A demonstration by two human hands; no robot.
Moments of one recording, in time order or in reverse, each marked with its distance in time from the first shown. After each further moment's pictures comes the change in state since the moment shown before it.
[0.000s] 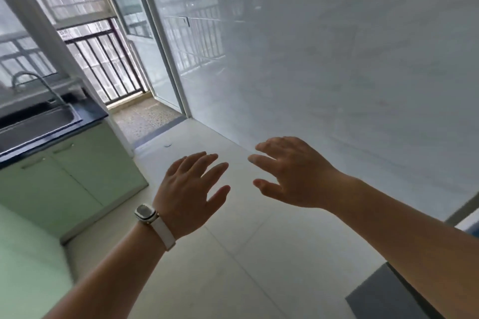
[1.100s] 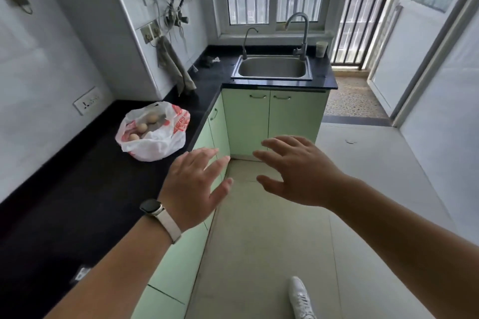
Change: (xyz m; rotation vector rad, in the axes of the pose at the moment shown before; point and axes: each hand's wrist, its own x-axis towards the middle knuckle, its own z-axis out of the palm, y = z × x) left_hand -0.267 -0.373 -0.047 0.279 -0.052 -0.948; right_hand 0.423 -0.391 0.108 0.185 -0.089 -0.883
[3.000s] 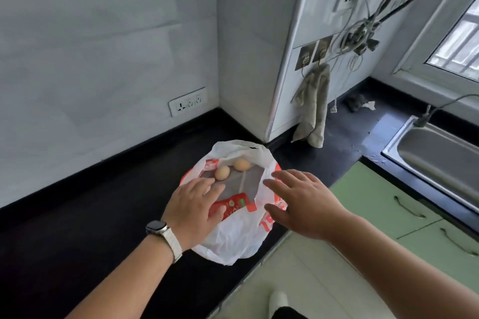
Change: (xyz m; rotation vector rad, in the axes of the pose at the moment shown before) left_hand 0.151 -0.405 0.146 0.048 -0.150 -0.713; right_hand 0.580 0.004 0.134 0.086 -0.156 -0.561
